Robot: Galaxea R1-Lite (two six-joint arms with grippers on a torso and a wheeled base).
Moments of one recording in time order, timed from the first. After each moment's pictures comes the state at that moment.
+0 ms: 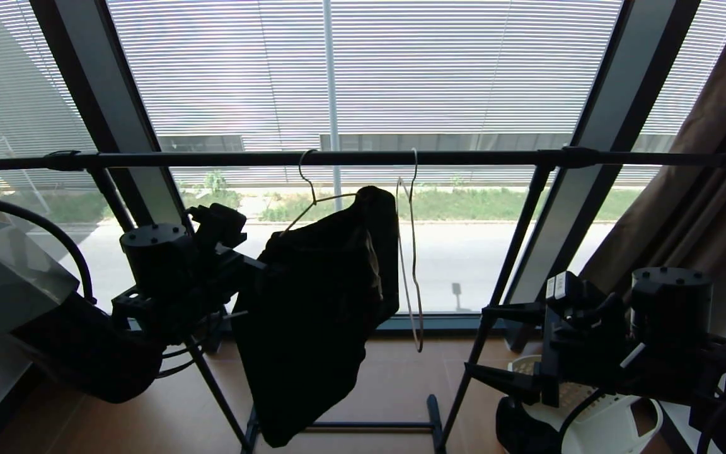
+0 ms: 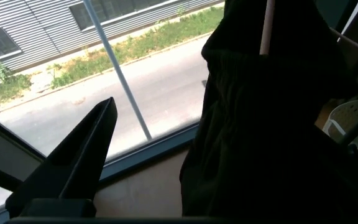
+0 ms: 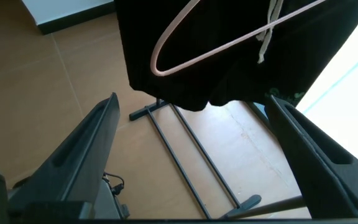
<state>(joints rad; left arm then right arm) -0.26 2.02 -0.70 -1.21 -0.11 0.19 0.30 1.79 -0.40 -0.95 0.67 -0.28</state>
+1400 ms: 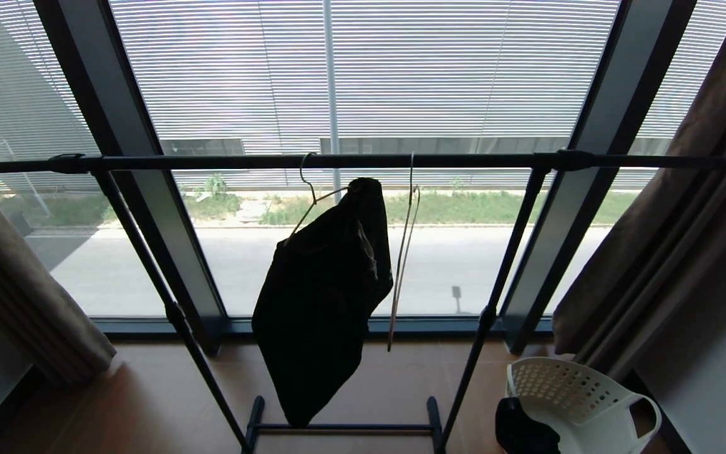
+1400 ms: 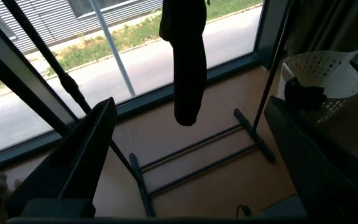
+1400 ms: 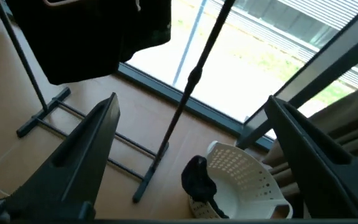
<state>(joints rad) -0.26 0.21 -0.01 -0.03 -0.08 0.15 0.30 0.45 -0.16 -0.06 -0.05 -0.23</state>
